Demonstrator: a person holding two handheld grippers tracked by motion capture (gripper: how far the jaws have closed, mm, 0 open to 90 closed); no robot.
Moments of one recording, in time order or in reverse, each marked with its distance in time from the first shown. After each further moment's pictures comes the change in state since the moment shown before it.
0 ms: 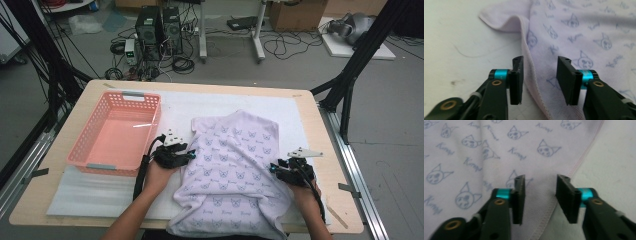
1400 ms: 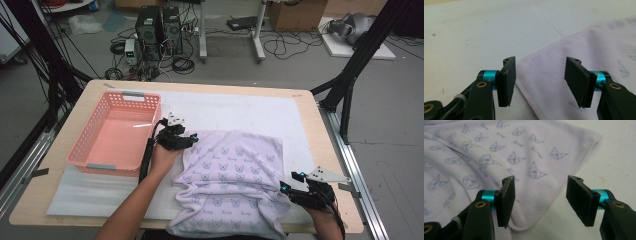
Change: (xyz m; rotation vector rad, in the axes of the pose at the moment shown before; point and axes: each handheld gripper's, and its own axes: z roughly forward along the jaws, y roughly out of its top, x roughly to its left) left arm 0.032 0.044 0.025 -0.021 0.099 -0.117; right arm 0.008 -0.037 -0.065 -0.117 0.093 -0.052
